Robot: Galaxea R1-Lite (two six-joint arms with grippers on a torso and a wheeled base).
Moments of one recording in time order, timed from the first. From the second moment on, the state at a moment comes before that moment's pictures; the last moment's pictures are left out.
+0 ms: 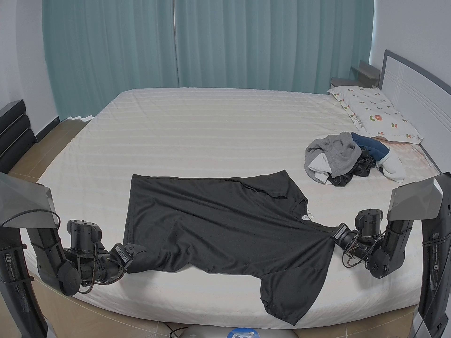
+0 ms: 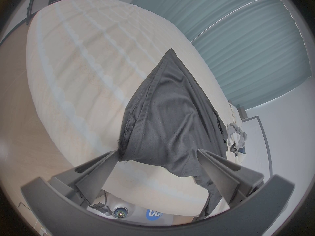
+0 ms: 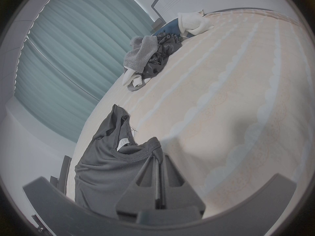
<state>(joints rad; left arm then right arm) -0.09 2.15 -0.28 -1.12 -0.20 -0.87 0.14 2.43 -0.55 -1.34 -0.08 0.86</state>
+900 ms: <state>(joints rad) -0.13 2.22 -0.31 -1.11 -0.10 -0.80 0.14 2.43 -0.54 -1.38 -0.08 0.85</state>
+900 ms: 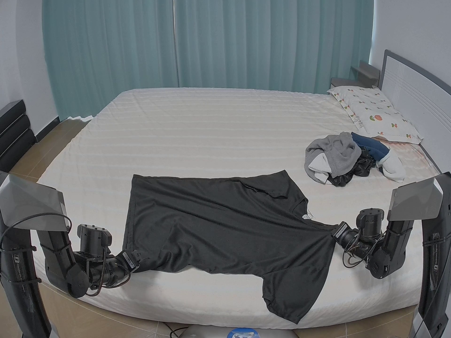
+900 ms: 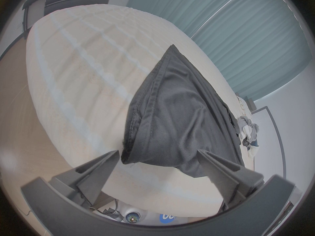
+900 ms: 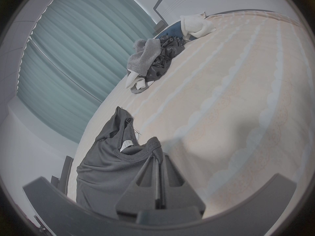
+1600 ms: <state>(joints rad) -0.12 2.23 -0.31 -1.09 -0.03 -0.77 0.14 2.42 -0.50 -1.38 -0.05 0.82</state>
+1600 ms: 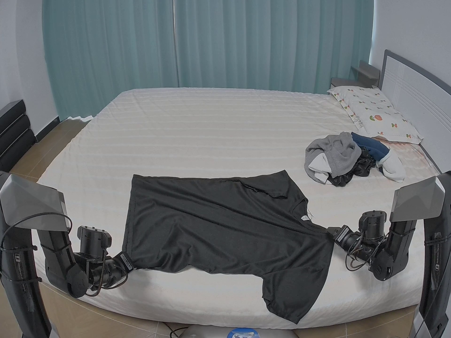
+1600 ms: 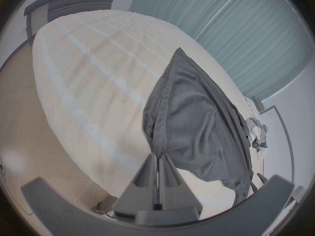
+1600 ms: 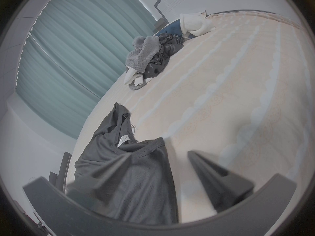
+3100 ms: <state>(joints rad) 0.06 2.13 -0.28 -0.97 -0.03 -0.55 0.23 2.34 -0.14 -1.37 0.15 0.55</state>
